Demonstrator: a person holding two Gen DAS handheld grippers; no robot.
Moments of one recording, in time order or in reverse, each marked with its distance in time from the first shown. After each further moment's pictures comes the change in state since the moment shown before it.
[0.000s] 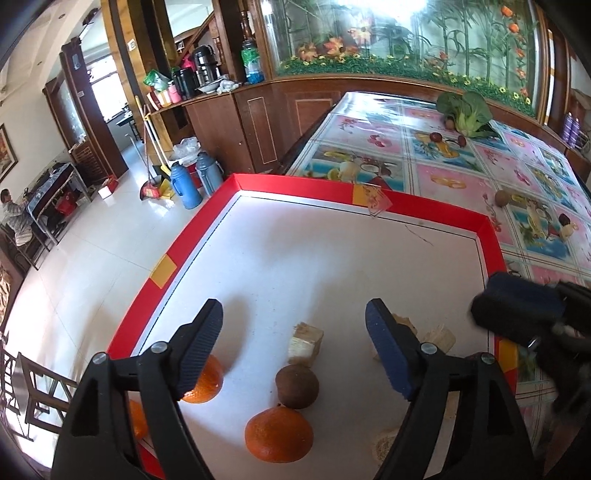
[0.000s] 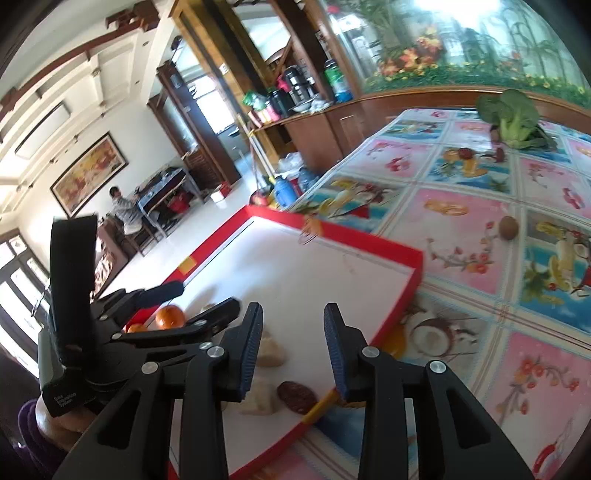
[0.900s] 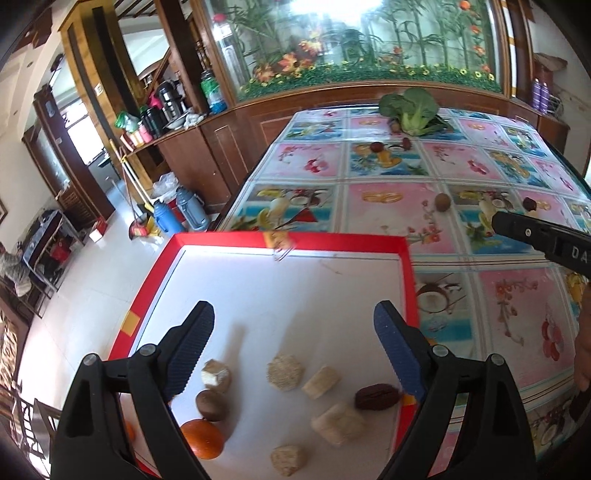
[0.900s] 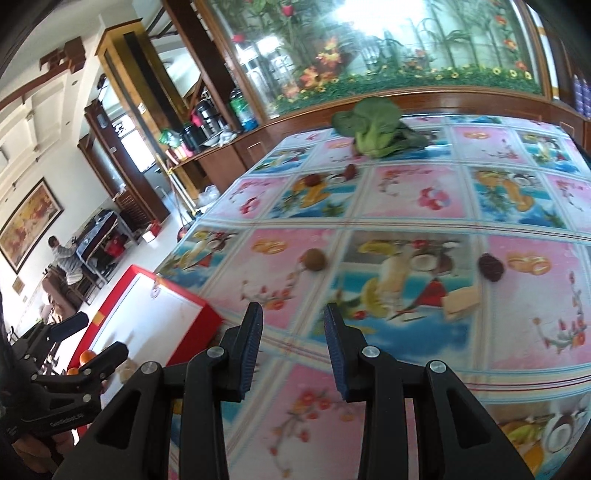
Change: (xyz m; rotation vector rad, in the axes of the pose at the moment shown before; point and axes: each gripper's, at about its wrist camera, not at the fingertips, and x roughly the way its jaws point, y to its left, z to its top) left arm -0.031 -0.080 0.025 0.172 -0.065 -0.019; right arm -0.070 -0.117 0.017 0.156 -0.089 -0.249
